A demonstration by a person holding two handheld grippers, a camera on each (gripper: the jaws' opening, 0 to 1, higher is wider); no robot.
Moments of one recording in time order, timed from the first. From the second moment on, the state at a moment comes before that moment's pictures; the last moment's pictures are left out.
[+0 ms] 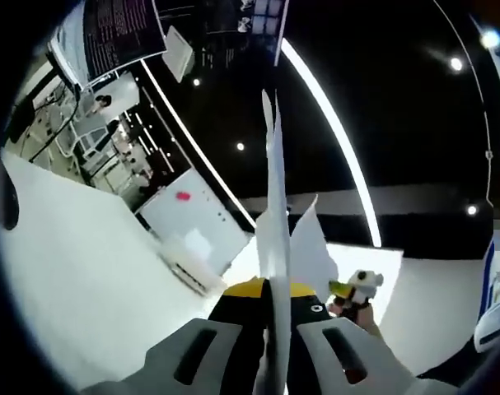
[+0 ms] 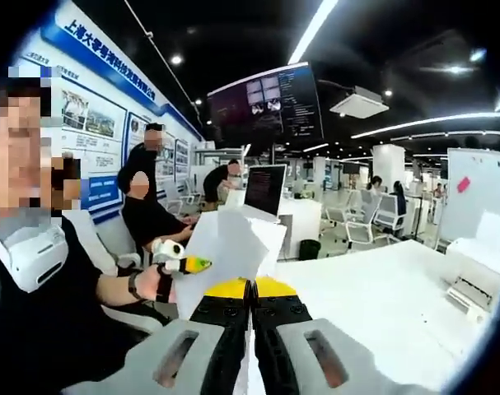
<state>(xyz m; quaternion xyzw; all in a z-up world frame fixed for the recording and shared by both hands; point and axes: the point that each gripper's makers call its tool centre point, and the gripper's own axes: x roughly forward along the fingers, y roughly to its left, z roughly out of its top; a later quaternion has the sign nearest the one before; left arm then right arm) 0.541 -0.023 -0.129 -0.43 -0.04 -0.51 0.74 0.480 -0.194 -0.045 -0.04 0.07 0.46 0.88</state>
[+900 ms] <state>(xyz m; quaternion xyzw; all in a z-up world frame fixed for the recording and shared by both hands) 0.542 -0.021 -0.128 -0.43 -0.04 -0.51 0.74 0.491 -0.186 -0.058 -0.02 0.08 0.45 0.89</state>
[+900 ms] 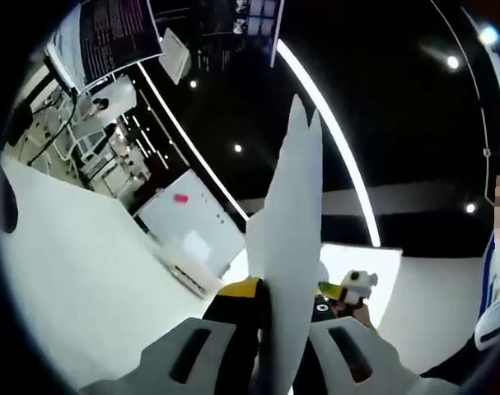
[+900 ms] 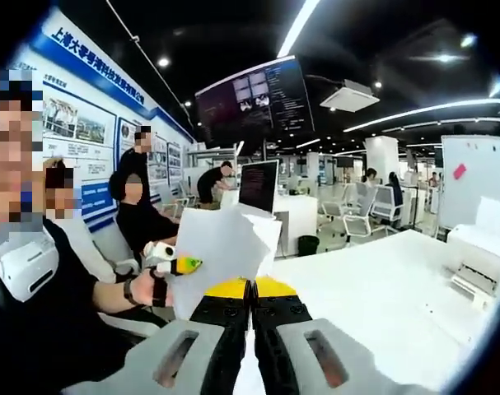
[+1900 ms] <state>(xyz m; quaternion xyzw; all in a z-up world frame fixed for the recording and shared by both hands) 0.534 -0.028 -0.124 -0.43 -0.04 -0.53 0.73 0.516 -0.146 -0.058 -0.06 0.07 0.47 0.88</state>
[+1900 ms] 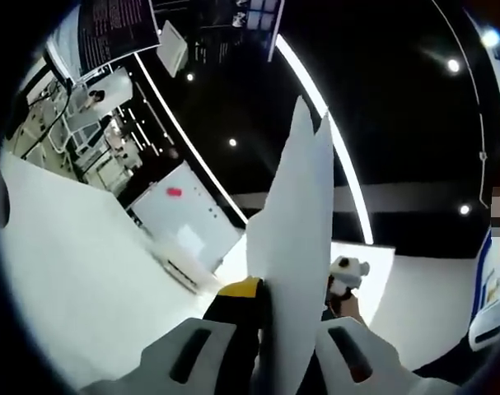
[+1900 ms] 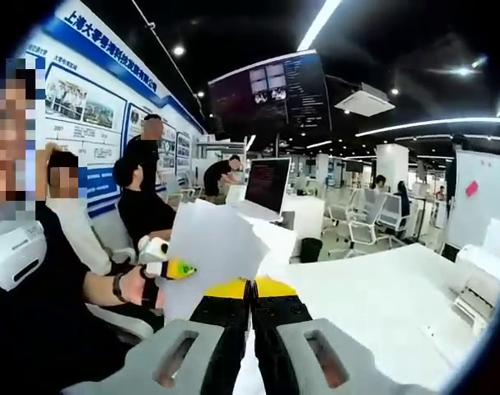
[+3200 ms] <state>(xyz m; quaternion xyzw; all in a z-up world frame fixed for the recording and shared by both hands) 0.538 -0.028 -0.125 -0.40 -0.05 -0.53 0.75 0.526 -0.100 -0.060 -0.05 0.07 0.50 0.86</state>
